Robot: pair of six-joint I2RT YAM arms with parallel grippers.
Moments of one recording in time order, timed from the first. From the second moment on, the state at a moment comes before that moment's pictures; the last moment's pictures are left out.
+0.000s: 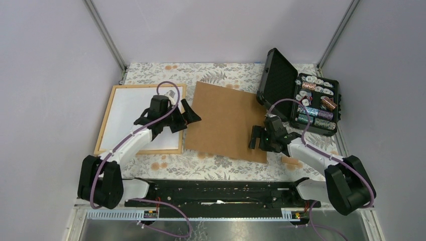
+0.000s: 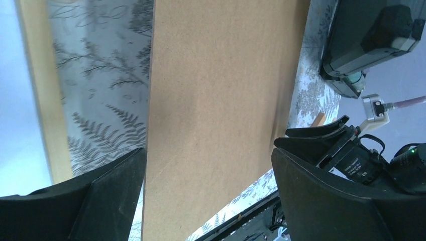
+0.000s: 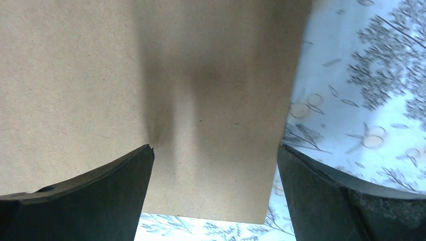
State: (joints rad) left arm -0.33 1.29 0.82 -0.23 0.38 -0.76; right arm 0.45 1.24 0.53 -0.32 -0.02 0.56
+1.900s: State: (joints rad) left arm 0.26 1.27 0.72 -0.82 -0.14 -1.04; right arm 0.67 1.47 0.64 -0.04 -0.23 0.61
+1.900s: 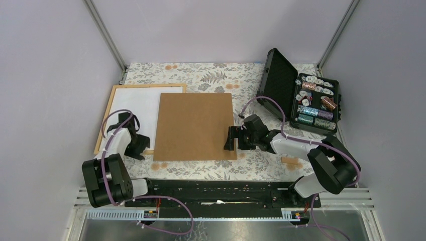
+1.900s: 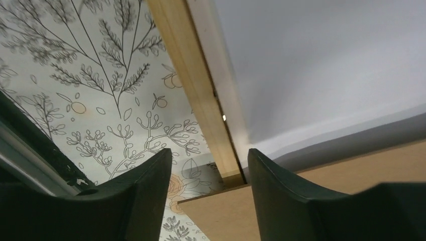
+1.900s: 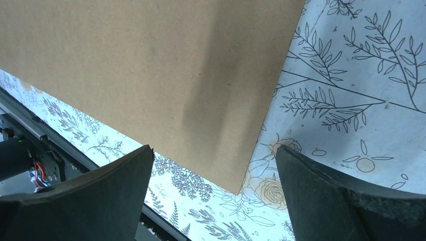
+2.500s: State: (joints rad) left arm 0.27 1.29 0.64 -0.71 -0.04 -1.16; right arm 0.66 1.45 0.63 -0.04 -0.21 0.61
